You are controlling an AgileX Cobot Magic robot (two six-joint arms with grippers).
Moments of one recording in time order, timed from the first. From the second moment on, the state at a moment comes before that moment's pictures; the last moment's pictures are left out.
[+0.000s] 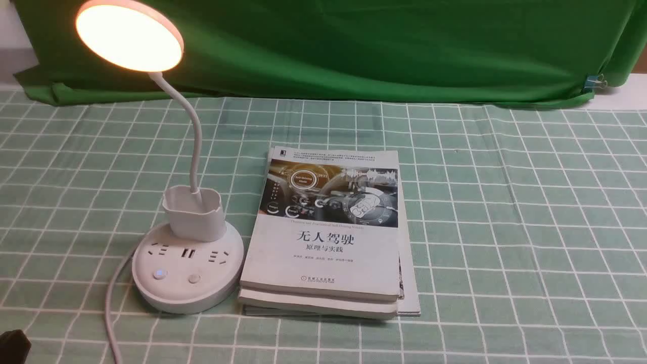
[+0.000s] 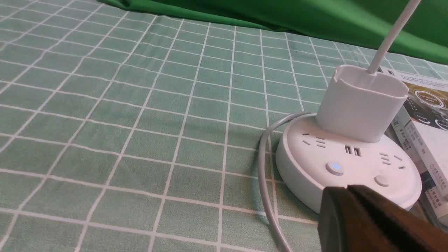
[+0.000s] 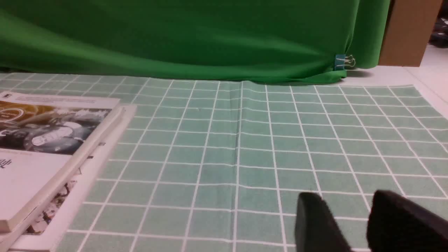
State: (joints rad) right arm 0.04 0.00 0.01 -0.04 0.24 -0.02; left arm 0.06 0.00 0.01 -0.17 0.31 0.07
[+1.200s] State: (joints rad) right arm 0.04 0.00 0.01 -0.04 0.24 -0.02; left arm 0.06 0.00 0.00 -0.70 0.01 -0.03
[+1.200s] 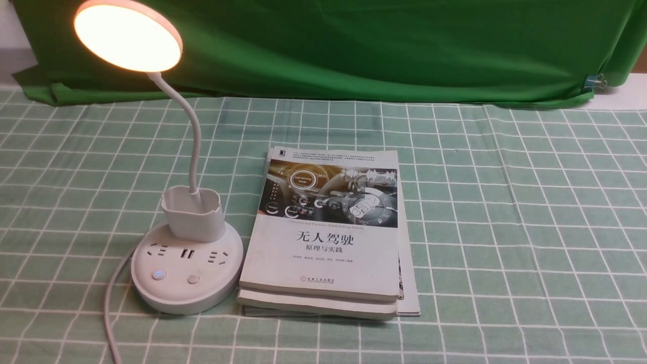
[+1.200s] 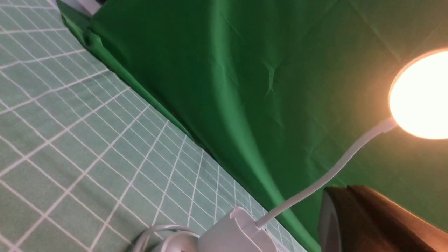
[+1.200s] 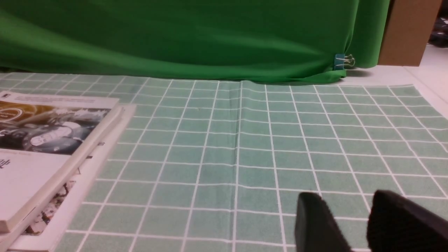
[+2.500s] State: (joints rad) right arm 0.04 0.00 0.01 -0.04 0.24 -0.02; left arm -0.24 1.62 -1.11 -0.15 0.92 0.12
